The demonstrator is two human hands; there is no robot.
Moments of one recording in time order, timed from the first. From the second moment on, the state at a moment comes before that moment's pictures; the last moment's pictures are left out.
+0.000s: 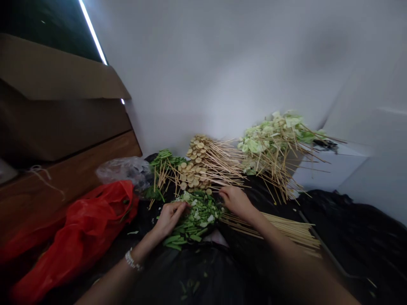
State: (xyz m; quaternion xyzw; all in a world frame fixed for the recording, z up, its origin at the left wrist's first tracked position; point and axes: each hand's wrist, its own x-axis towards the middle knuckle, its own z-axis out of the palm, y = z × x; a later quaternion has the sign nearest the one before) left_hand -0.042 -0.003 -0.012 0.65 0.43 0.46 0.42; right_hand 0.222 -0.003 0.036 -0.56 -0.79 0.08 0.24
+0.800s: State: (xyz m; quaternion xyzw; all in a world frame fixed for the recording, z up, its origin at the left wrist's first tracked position) left_hand -0.083 -0.021 0.039 0.70 0.46 0.31 0.44; right_hand 0.315 -0.115 0.000 -0.61 -0.76 0.09 0.22
